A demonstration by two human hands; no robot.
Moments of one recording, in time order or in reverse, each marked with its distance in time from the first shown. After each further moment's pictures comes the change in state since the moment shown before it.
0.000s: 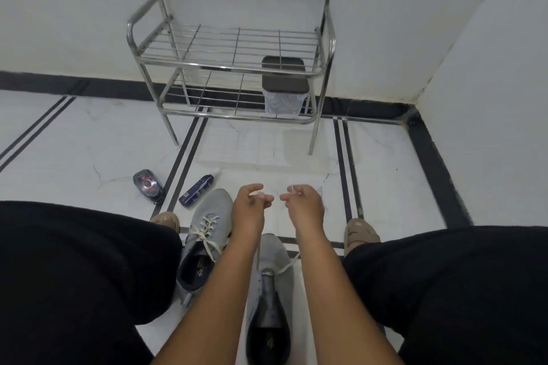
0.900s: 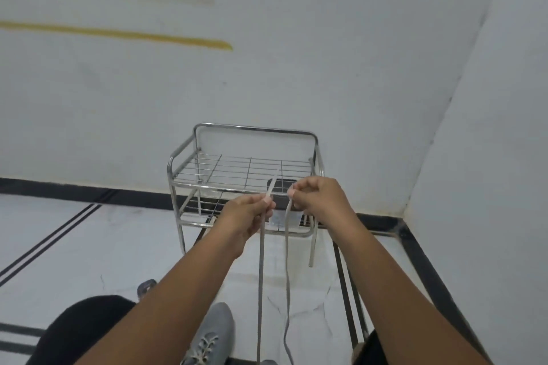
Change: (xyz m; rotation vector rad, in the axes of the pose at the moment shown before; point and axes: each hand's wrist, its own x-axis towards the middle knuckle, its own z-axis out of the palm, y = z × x) left_hand -0.001 0.221 -0.045 -0.262 -0.291 0.098; right_hand -0.059 -0.229 -0.086 -0.124 -0.152 -0.657
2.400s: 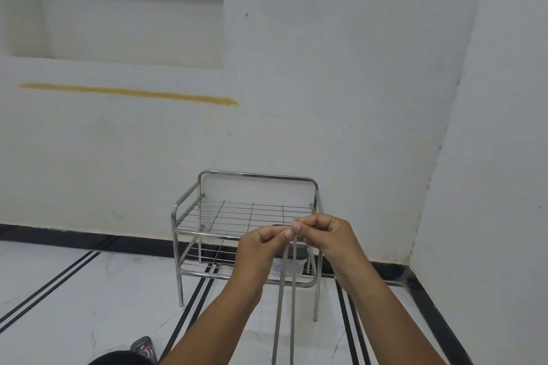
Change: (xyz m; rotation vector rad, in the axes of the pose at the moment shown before) left_hand -0.039 0.032 0.034 0.121 -0.031 0.400; right_hand -0.013 -0.021 -0.019 0.411 -0.063 -0.165
